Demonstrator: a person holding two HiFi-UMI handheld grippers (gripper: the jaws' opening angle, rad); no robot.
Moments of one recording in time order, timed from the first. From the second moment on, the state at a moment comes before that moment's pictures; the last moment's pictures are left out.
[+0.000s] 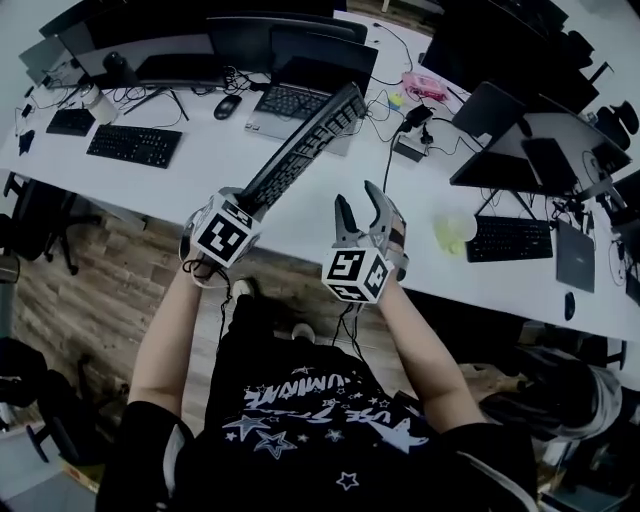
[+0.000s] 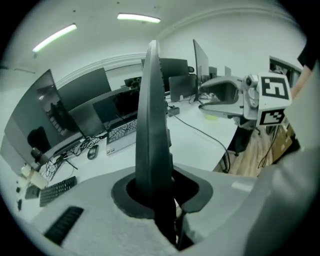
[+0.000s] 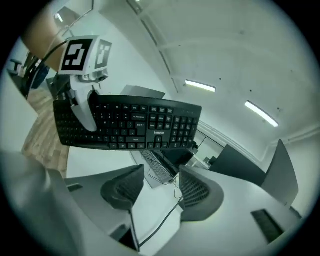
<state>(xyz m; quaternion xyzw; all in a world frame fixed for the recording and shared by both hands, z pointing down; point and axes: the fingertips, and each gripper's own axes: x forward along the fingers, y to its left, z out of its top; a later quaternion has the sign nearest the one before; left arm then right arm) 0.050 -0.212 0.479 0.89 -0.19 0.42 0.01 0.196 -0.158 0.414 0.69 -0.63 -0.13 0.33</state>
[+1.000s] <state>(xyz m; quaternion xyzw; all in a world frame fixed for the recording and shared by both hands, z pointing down) -0.031 -0.114 0.461 0.92 -0.30 0.23 0.14 0.171 -0.123 0.428 0.72 -0.66 -0.02 0.20</state>
